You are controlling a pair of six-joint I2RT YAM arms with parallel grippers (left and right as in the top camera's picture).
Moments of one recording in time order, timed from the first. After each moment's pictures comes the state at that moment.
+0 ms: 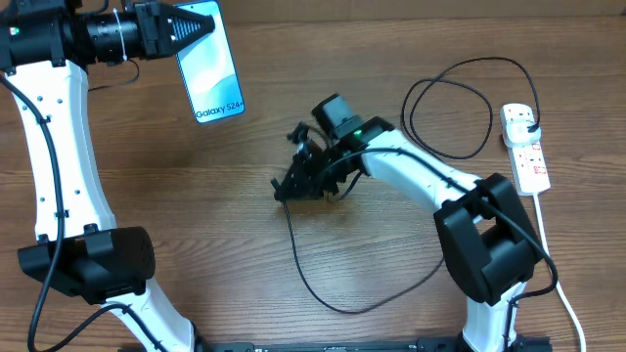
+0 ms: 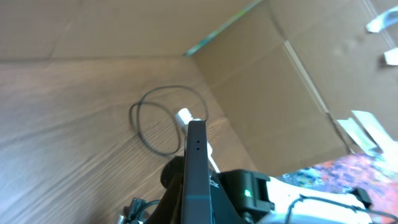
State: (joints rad) left arm 0.20 1.98 2.28 -1.22 1.27 0.01; right arm 0.56 2.02 1.43 -0.63 -0.96 0.44
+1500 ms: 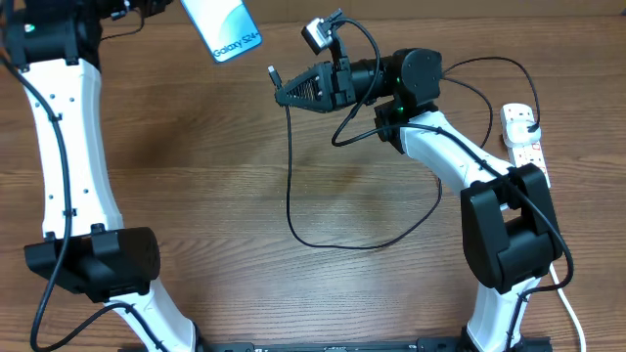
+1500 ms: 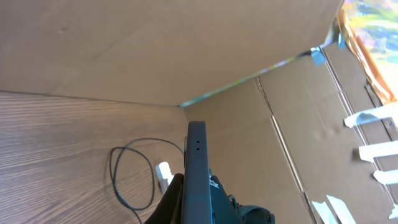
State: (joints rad) left arm 0.14 1.98 2.28 -0.62 1.11 -0.77; right arm 0.38 2.02 1.44 1.22 -1.38 1.72
